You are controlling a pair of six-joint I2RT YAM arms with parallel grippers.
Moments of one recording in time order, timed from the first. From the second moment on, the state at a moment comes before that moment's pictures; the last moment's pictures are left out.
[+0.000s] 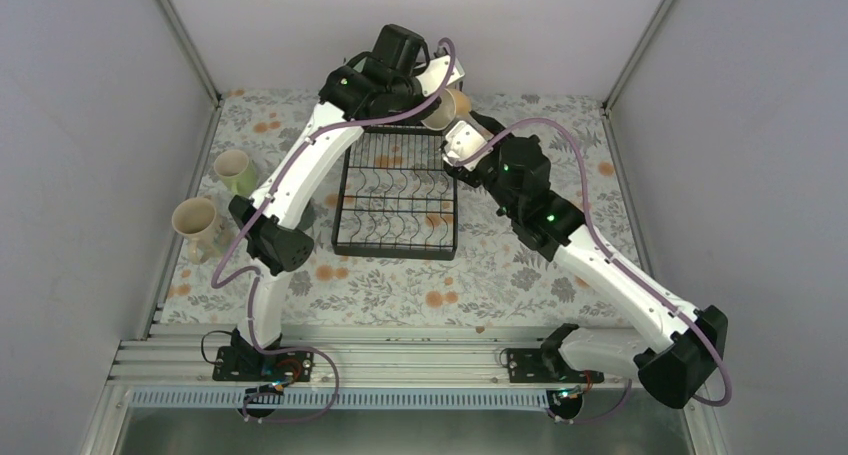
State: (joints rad) left arm -0.65 2.11 2.53 -1.03 0.01 0.51; right arm 0.69 1.16 1.07 -0.04 0.26 -0.67
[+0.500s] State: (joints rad) left arm -0.68 2.10 2.53 -1.03 -0.03 0.51; right arm 0.69 1.22 1.04 -0.01 0.24 -0.65
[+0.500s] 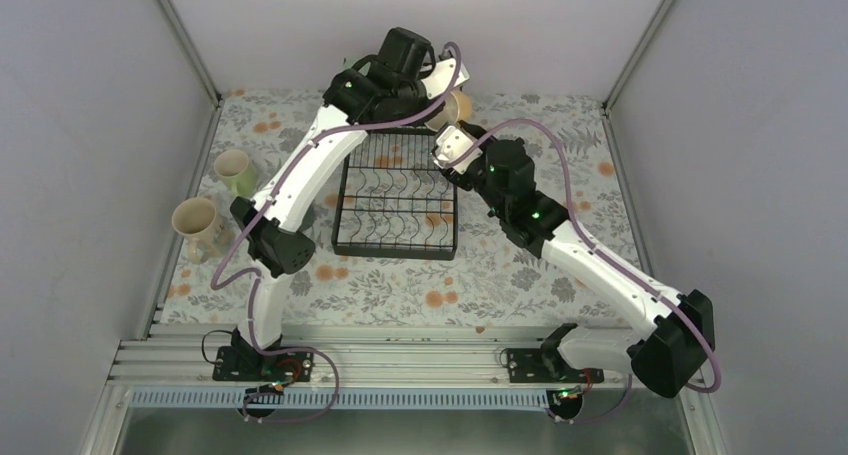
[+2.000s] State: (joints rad) left arm -0.78 1.98 2.49 -1.02 -0.16 0.53; right arm 0.72 1.17 0.98 0.08 0.38 -0.71
